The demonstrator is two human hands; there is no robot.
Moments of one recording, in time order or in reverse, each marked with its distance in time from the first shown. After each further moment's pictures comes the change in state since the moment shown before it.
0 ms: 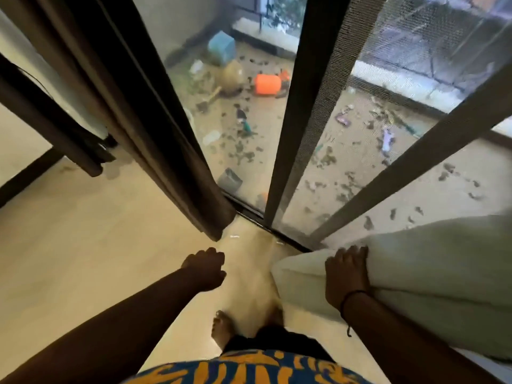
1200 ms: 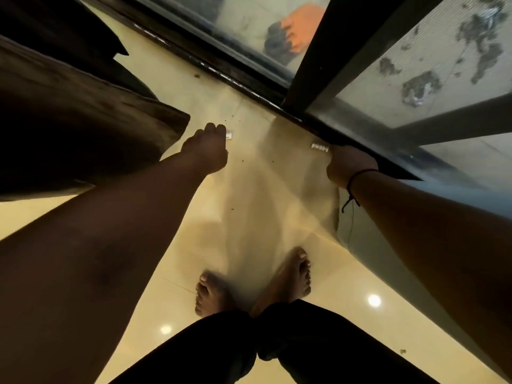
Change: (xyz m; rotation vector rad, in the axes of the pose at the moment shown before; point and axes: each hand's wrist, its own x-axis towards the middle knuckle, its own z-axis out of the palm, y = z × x) left_hand 0.503 -0.062 0.286 -0.094 0.132 0.010; right_hand 0.451 -0.220 0.261 0.552 -0.097 0.028
